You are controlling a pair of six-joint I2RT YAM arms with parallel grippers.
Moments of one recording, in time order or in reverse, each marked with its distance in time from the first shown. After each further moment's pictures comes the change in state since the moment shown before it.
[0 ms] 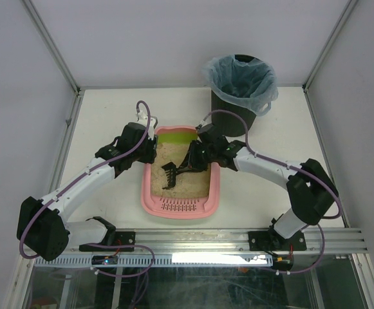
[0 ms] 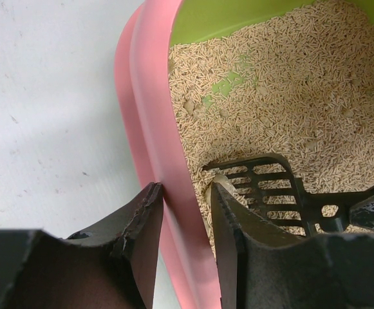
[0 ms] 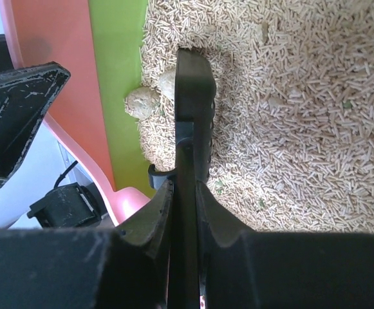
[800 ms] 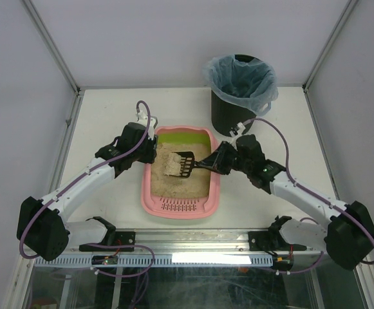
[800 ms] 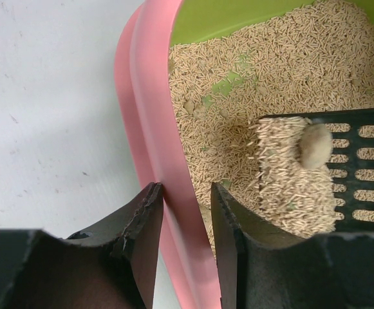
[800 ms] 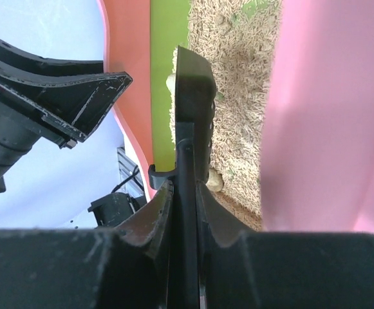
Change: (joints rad) left arm 0.000 0.000 0.000 0.000 0.000 0.000; right arm -0.129 -0.421 -0.345 0.204 0.021 0.125
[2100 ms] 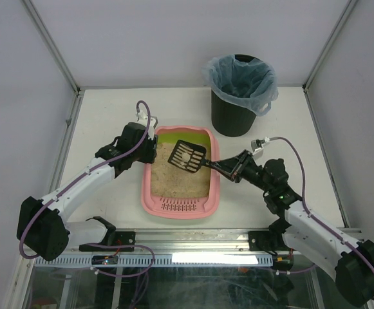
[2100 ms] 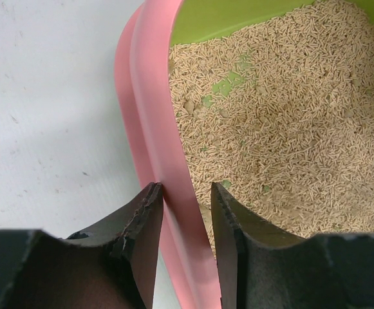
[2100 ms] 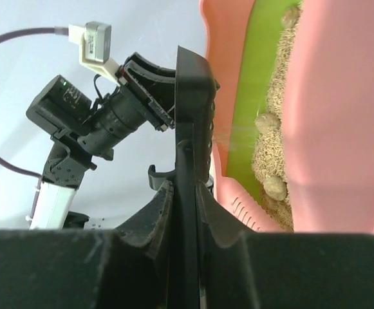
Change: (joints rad) left arm 0.000 0.000 0.000 0.000 -0.001 0.000; right arm -0.126 -0.393 -0.445 0.495 -0.097 0.302
